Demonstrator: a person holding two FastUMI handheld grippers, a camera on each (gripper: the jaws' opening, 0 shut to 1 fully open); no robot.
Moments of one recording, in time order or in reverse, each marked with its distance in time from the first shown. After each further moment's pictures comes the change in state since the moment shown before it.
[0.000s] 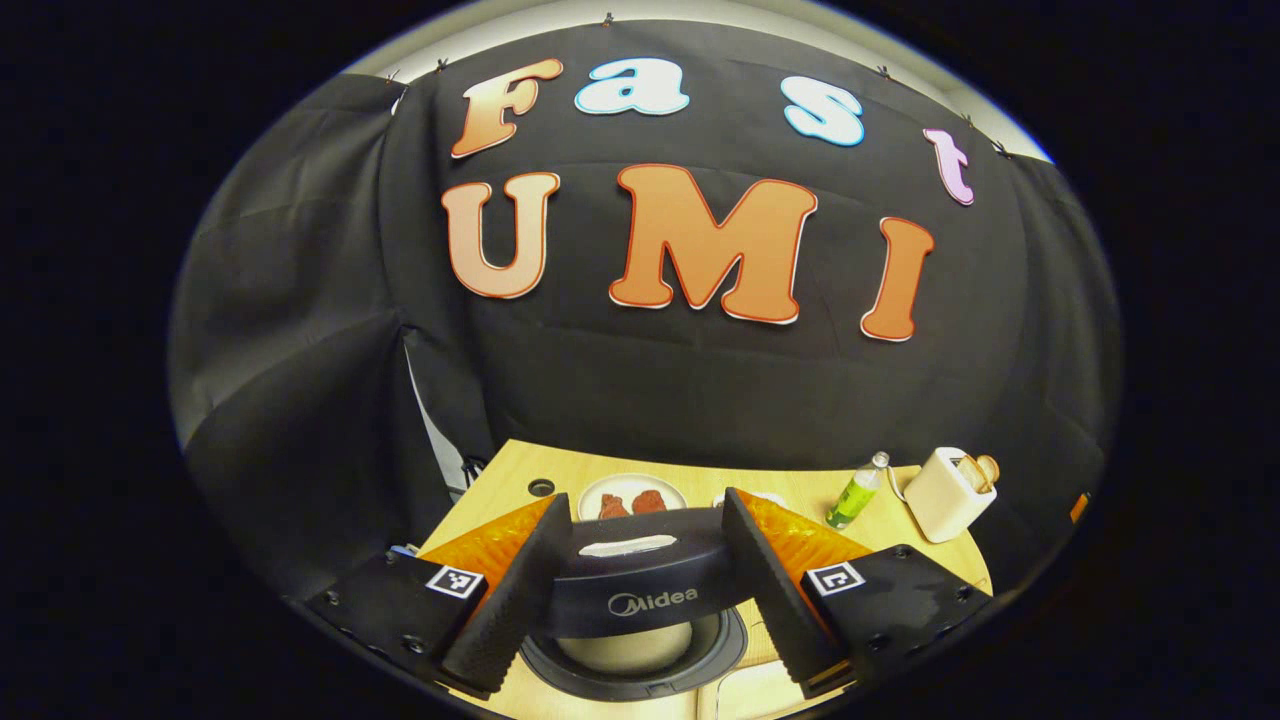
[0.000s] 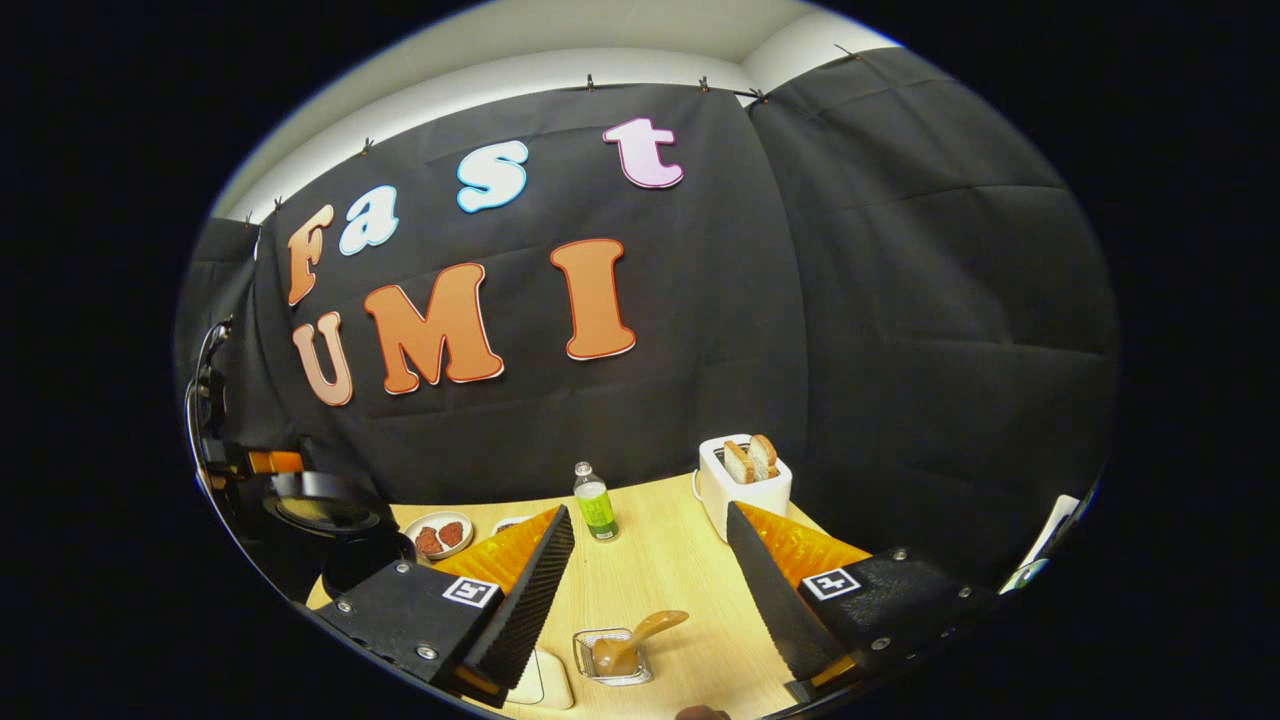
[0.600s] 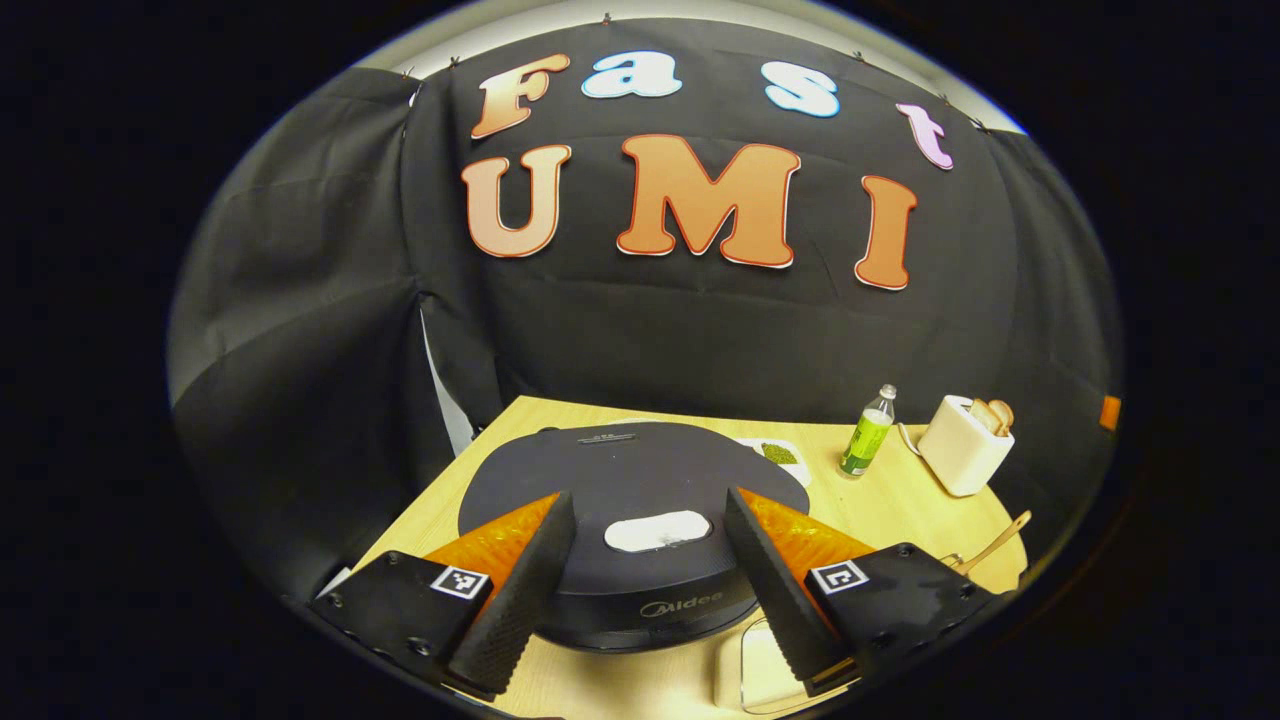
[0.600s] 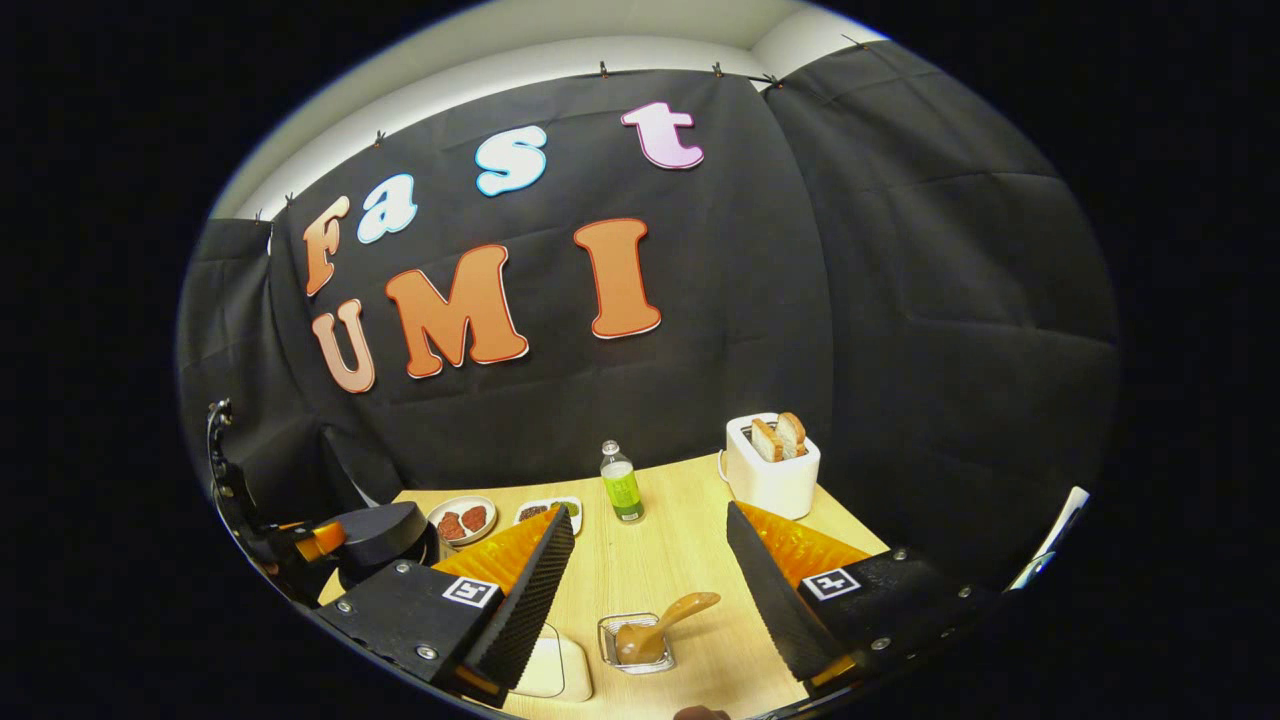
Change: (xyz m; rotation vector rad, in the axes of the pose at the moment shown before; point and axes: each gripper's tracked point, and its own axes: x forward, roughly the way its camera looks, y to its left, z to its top) left arm -0.022 0.006 -0.108 0.036 -0.030 0.045; right arm -0.003 0.022 -0.023 0.004 0.057 0.060
